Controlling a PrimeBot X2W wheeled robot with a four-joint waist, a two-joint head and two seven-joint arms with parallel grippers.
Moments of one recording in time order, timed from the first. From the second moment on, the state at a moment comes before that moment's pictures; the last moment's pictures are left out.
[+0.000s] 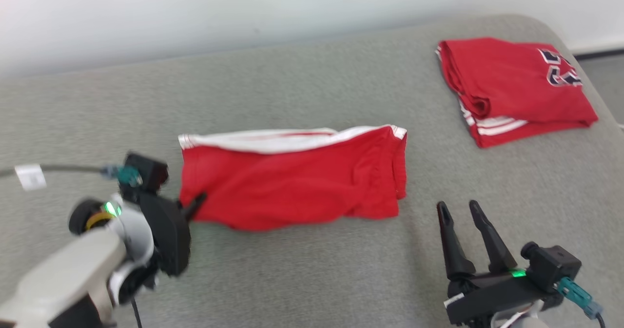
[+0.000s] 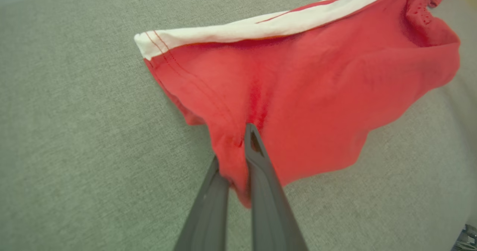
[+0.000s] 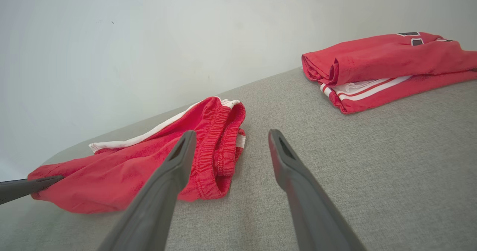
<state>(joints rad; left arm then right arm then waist) -0.89 0.61 -1.17 0.52 -1.18 -0.08 0.12 -0.14 -0.12 0.20 0.21 0.47 0.13 -0.24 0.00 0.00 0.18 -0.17</state>
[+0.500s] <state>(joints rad) -0.69 0.59 -1.12 0.49 -1.22 0.03 -0.14 -0.09 -0.12 0.15 0.16 0.44 0.13 -0.19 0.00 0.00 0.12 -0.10</state>
